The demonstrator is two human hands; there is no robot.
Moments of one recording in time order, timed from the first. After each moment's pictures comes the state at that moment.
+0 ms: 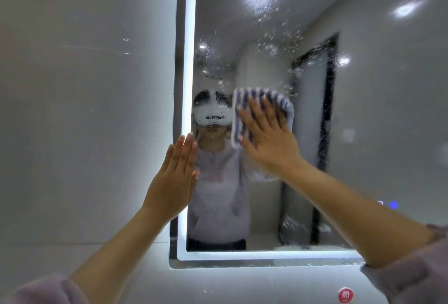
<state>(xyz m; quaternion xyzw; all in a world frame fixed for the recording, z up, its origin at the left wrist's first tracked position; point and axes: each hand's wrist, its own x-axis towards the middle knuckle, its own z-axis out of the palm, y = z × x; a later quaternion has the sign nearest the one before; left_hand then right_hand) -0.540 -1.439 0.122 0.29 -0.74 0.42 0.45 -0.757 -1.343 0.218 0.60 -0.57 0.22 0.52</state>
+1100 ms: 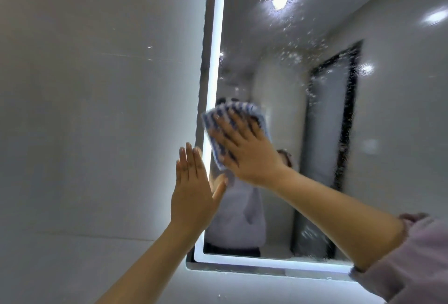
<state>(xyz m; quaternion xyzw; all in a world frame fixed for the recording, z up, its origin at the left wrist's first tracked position) -0.547 -1.399 0.114 0.44 -0.72 0.20 0.49 -0.691 -1.371 0.210 0.66 -0.46 0.14 0.58</state>
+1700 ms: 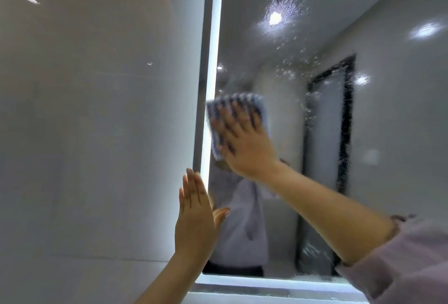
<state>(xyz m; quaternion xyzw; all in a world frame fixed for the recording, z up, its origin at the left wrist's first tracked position) -0.558 -1.403 0.095 0.44 -0.73 0.17 0.49 -0.684 -1.380 0.243 0.62 -0.47 0.21 0.59</state>
